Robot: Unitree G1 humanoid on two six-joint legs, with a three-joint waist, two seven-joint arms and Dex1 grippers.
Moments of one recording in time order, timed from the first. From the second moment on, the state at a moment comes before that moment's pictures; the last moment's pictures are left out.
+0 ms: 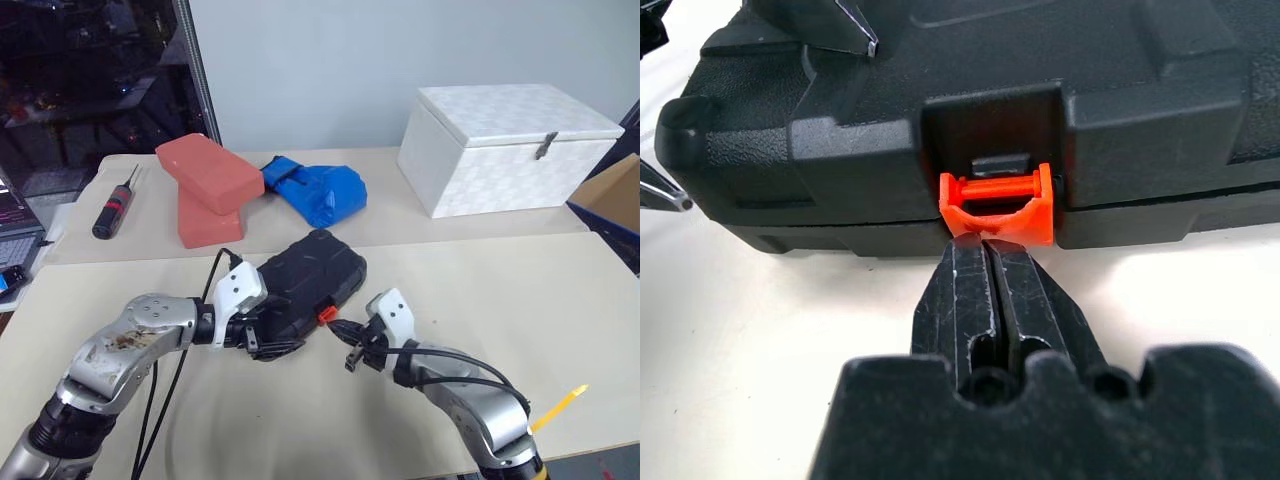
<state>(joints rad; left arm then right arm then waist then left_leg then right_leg) -0.28 0.80 -0.12 -0.46 -0.51 0.74 -0.91 -0.12 -0.27 0.24 -0.52 0.28 0.77 0.47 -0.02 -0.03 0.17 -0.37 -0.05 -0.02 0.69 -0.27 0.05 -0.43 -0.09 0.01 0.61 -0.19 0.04</state>
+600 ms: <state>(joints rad) -0.23 0.80 -0.11 -0.44 -0.42 0.65 -0.89 -0.28 -0.23 0.26 -0.31 0.23 0.72 0.48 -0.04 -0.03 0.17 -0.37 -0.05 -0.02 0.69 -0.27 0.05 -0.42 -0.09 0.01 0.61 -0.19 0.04</state>
